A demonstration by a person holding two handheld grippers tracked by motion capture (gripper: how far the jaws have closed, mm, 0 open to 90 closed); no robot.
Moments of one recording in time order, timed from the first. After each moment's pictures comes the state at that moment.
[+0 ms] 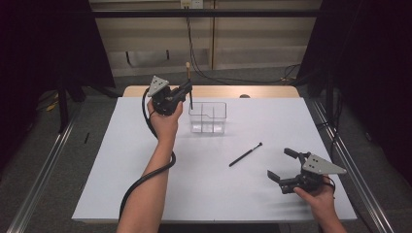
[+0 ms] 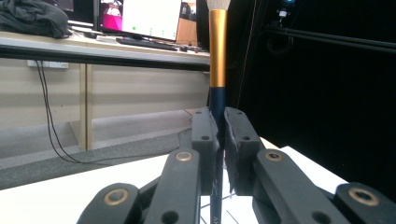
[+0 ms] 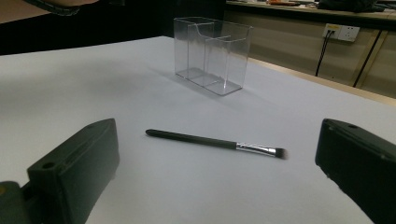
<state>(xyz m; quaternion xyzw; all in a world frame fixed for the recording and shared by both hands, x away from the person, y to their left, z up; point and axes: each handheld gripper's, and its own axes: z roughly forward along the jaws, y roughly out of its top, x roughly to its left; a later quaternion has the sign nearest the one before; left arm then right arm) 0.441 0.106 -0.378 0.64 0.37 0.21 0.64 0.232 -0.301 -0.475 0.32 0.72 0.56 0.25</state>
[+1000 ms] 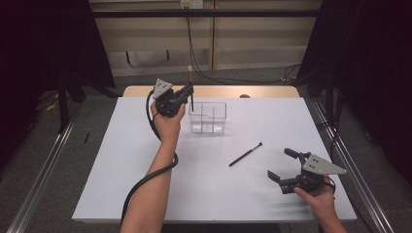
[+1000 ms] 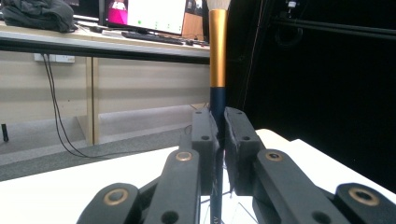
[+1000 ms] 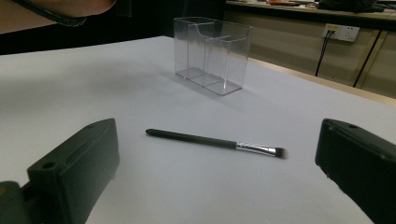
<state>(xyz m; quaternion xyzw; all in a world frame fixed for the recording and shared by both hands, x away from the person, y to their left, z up) 0.446 0.101 -0.395 0.65 0.38 0.22 0.63 0.231 -0.301 -0.475 0.32 0.72 0.56 0.25</state>
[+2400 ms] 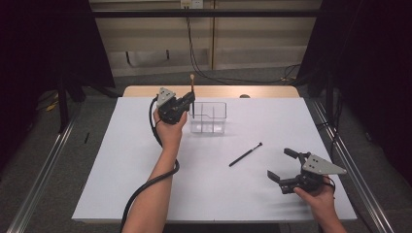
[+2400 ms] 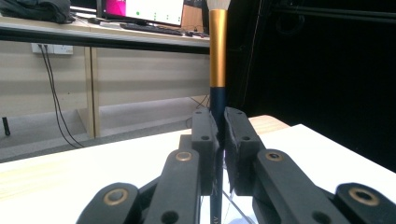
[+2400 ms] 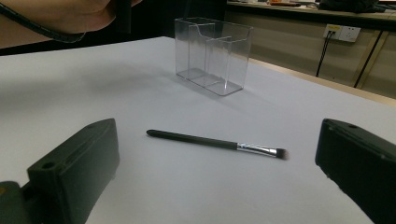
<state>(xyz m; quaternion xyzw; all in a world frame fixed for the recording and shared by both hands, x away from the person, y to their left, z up) 0.439 0.098 -0.417 0.66 0.38 0.22 0.62 0.231 -0.300 -0.474 0.32 0.72 0.56 0.25</state>
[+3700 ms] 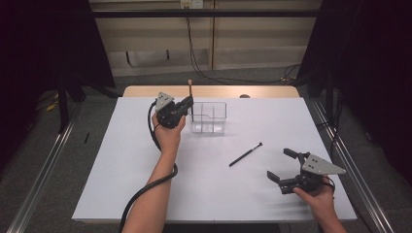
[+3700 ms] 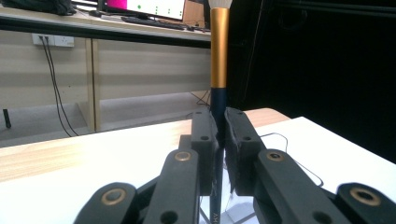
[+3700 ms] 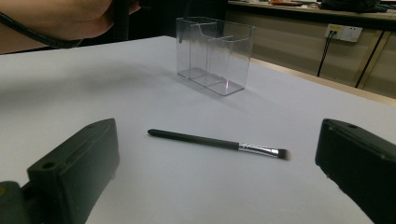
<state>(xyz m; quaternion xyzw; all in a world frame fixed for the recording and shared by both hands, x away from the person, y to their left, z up) 0.434 0.104 -0.430 0.66 0.38 0.21 0.61 0.231 -0.299 -0.474 0.32 0.72 0.56 0.25</state>
